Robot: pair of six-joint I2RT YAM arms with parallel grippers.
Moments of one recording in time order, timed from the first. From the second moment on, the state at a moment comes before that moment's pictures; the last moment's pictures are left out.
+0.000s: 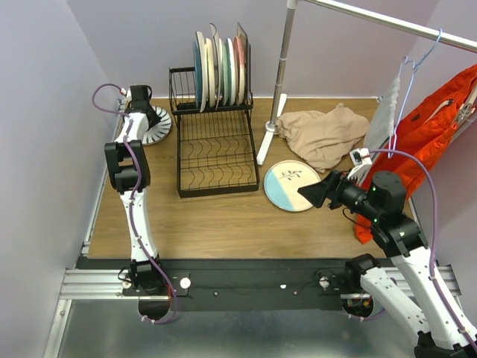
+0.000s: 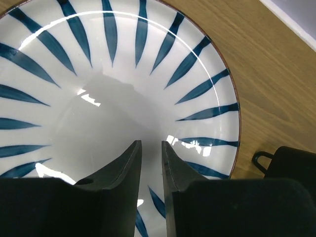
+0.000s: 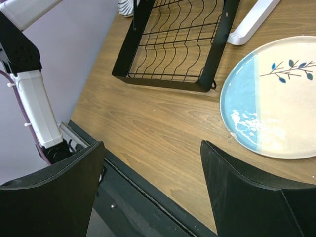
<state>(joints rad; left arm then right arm) 0.14 2.47 2.11 -0.38 -0.11 -0.47 0.33 0.59 0.74 -0.43 -0.40 0.55</state>
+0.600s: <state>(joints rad) 0.14 2.28 2.13 -0.46 -0.05 -0.47 0.33 0.59 0.78 -0.46 -0.40 0.55</state>
